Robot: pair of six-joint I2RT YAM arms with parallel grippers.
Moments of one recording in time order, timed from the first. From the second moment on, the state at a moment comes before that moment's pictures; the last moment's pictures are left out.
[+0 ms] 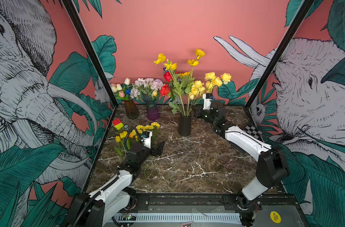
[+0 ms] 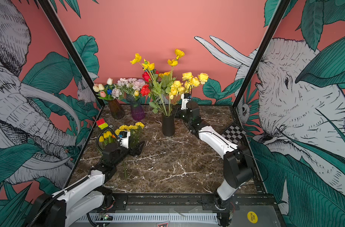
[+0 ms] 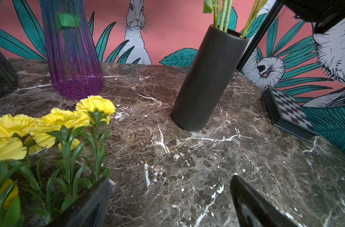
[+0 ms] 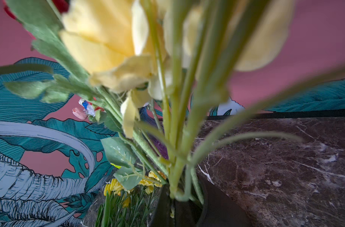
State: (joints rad) left arm -0.38 0.97 0.27 0.44 0.20 -0.21; right arm 0.48 1.61 1.26 0.17 -0.20 0.53
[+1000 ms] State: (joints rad) left arm -0.38 0.91 0.30 0.33 0.15 -0.18; right arm 0.48 1.23 1.41 -0.01 -0.10 0.43
